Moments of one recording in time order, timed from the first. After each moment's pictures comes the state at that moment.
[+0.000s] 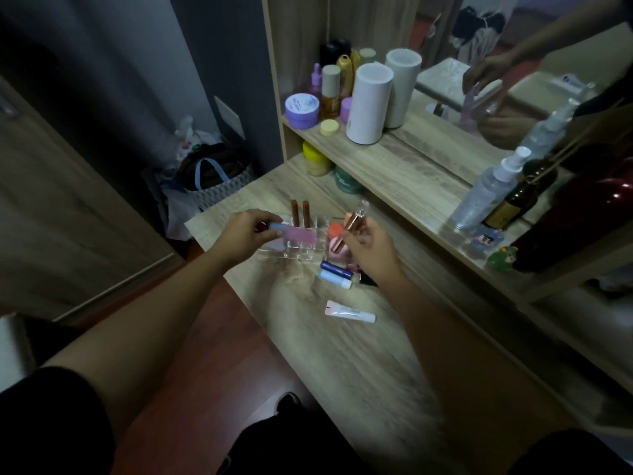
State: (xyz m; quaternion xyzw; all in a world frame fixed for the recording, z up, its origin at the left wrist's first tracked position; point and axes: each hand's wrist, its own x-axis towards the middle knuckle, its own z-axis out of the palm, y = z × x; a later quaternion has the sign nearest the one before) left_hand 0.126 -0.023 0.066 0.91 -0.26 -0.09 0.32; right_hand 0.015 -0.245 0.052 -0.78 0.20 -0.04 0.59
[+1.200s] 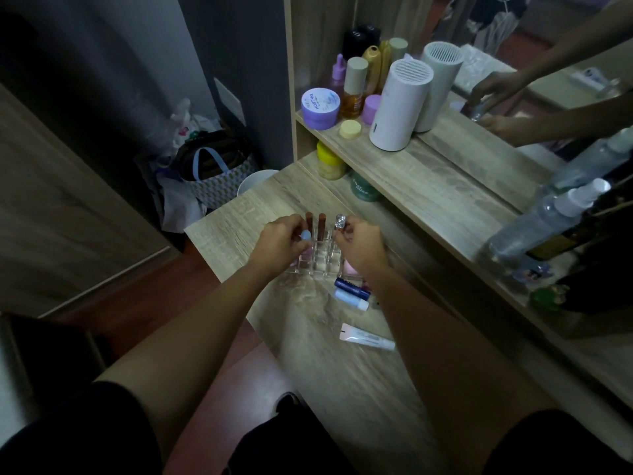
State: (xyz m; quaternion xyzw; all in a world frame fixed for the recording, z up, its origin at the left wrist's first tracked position) left_hand 0.153 -0.063 0.030 0.91 -0.23 -0.07 0.34; right_hand 0.104 -0.224 0.018 -0.92 0.21 -0.01 0.34
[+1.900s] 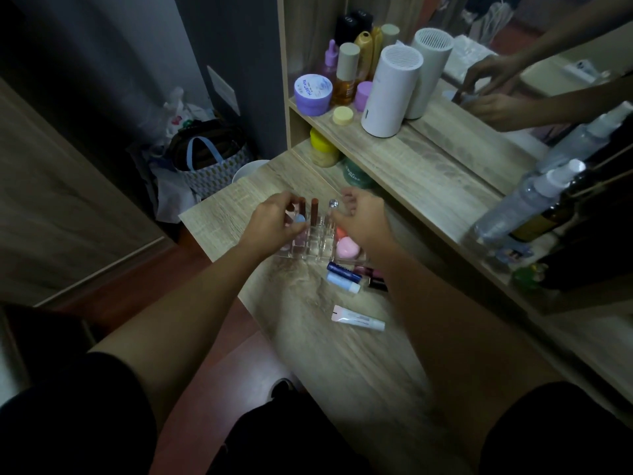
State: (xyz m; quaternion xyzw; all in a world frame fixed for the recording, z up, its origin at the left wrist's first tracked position) left_hand 0.148 -0.061 0.045 0.91 -0.24 -0.06 0.33; right_hand 0.098 -0.241 0.043 -0.89 0.17 -0.04 0.41
